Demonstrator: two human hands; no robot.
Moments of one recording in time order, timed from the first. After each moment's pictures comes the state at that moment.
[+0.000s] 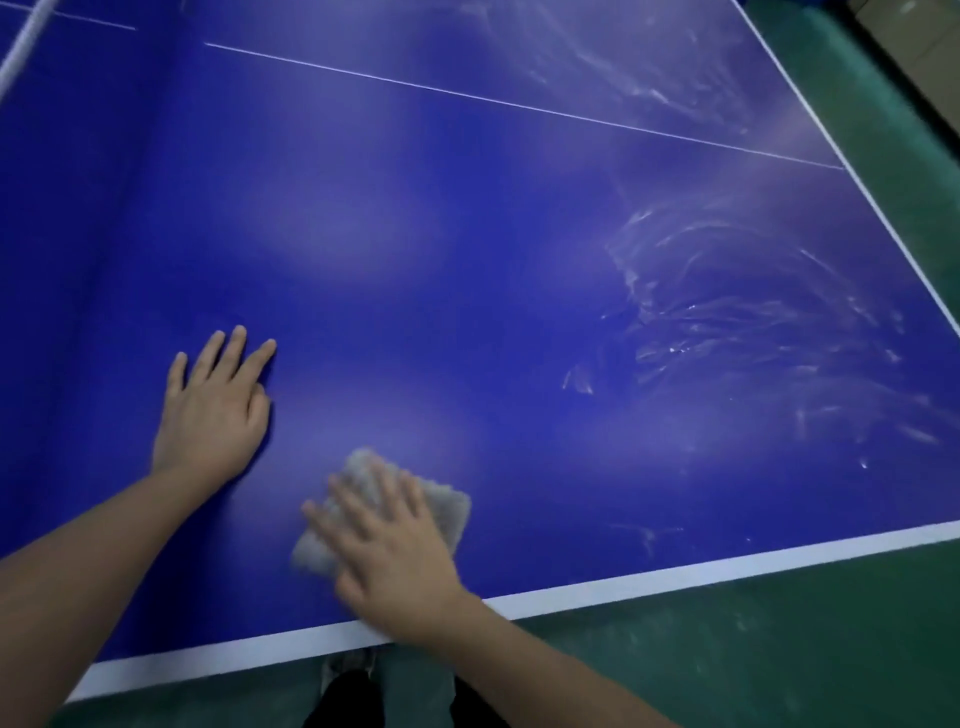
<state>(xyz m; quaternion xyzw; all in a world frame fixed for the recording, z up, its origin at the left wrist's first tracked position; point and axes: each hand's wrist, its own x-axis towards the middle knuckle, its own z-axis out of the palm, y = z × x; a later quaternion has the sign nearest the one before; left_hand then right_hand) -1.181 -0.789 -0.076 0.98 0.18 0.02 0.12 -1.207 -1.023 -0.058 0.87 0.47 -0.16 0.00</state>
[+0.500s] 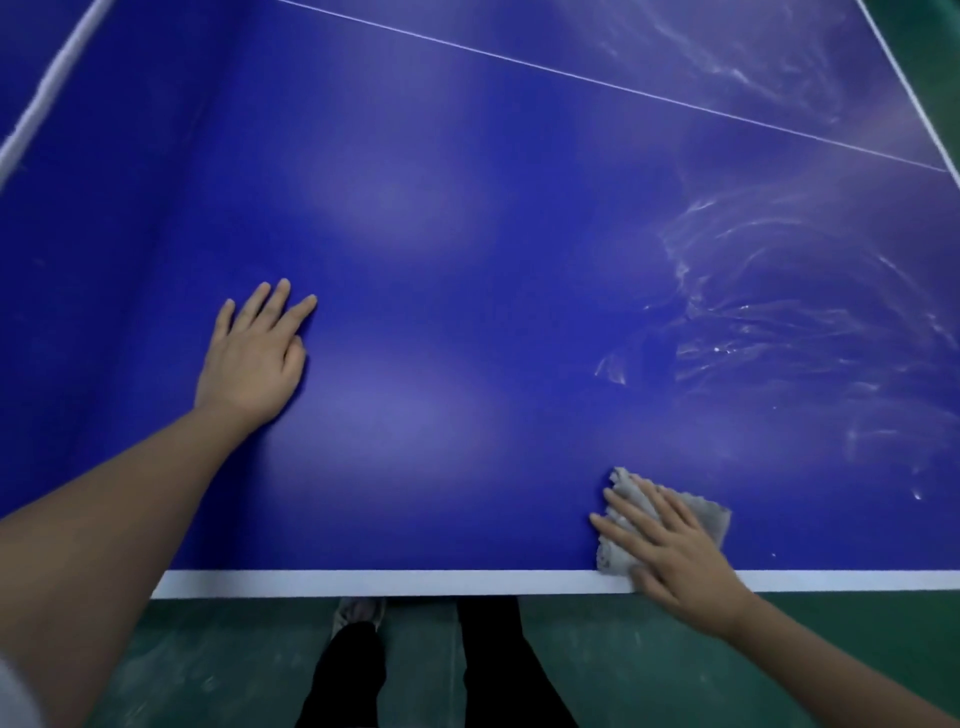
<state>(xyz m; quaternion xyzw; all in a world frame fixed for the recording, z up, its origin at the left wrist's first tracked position) -1.182 -0.792 -0.073 0.97 0.19 0.02 0.12 -1.122 -1.268 -0.033 0.86 0.47 -0.18 0.11</state>
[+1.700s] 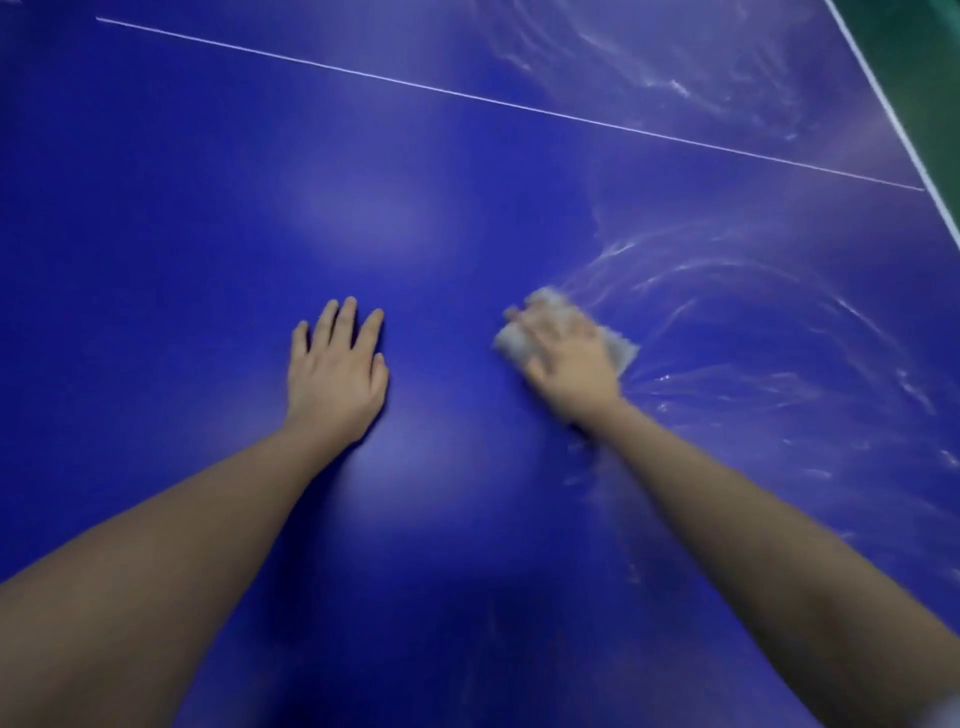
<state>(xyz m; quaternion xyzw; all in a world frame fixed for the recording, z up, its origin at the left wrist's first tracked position) -0.969 -0.965 -0.069 0.97 0.20 0.02 0.12 -0.823 -1.187 -0.060 0.92 0.37 -0.06 -0.06</state>
